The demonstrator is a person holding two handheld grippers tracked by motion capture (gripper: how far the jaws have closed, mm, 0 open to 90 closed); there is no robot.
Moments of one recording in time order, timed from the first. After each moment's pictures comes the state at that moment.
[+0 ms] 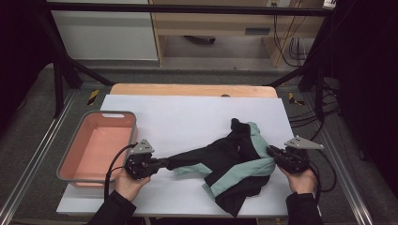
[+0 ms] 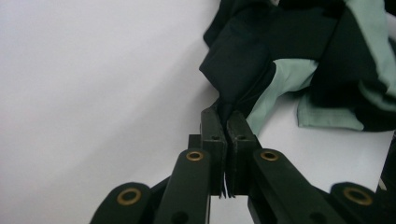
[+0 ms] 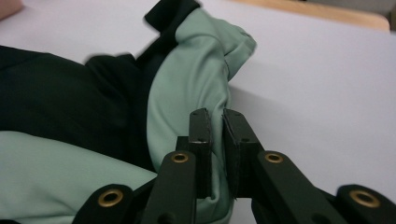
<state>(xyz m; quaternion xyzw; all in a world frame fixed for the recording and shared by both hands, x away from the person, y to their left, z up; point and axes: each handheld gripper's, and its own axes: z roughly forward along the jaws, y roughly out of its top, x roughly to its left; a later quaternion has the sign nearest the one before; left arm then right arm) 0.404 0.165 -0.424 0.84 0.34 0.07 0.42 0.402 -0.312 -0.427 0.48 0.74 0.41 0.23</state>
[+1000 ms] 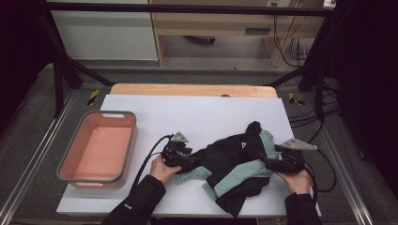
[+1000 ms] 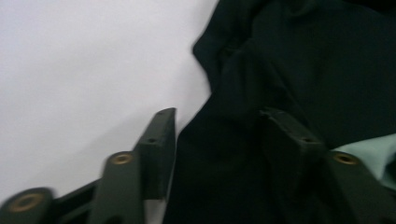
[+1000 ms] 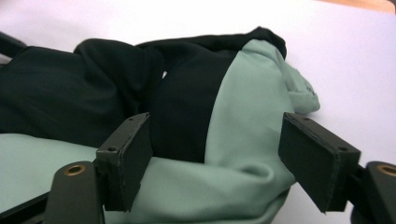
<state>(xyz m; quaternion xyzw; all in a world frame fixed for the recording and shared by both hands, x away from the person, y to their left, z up) 0.472 0.082 -0.476 0.85 0.32 0.02 0.41 0.409 -0.300 -0.438 0.48 0.75 0.40 0.23</state>
